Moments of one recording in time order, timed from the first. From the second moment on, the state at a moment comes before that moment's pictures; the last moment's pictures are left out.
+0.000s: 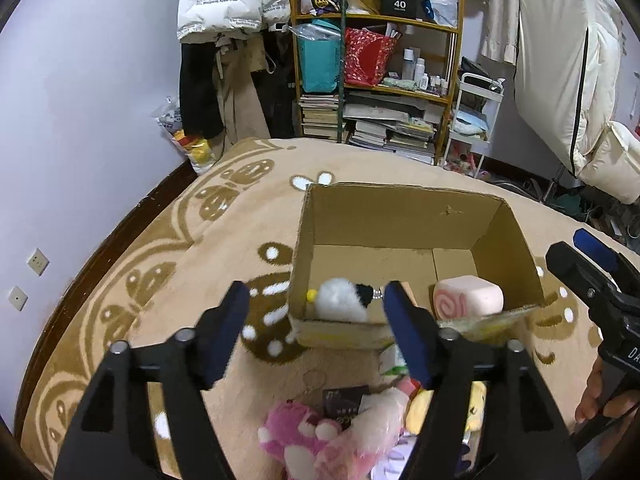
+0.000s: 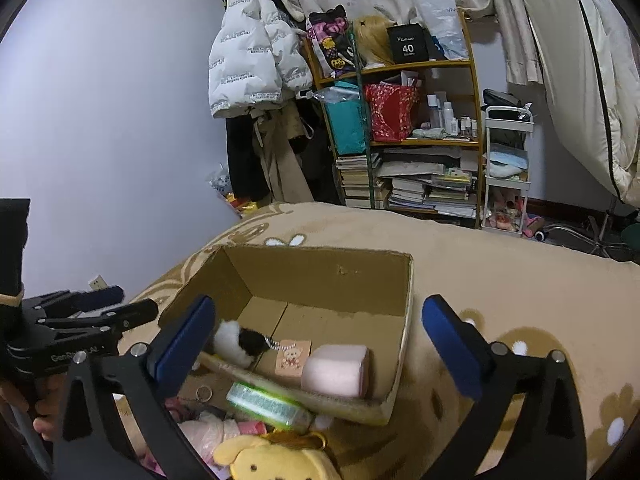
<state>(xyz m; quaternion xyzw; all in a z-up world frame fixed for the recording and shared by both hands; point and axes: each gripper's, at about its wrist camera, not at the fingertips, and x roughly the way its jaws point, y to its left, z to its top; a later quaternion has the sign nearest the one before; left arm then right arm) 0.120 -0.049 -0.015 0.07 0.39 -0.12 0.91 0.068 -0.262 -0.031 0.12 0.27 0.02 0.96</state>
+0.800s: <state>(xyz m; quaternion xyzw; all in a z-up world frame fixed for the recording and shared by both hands) 0.057 -0.001 -0.003 0.04 0.41 -0.09 0.91 -0.001 -0.225 -0.031 0.13 0.29 0.02 0.95</state>
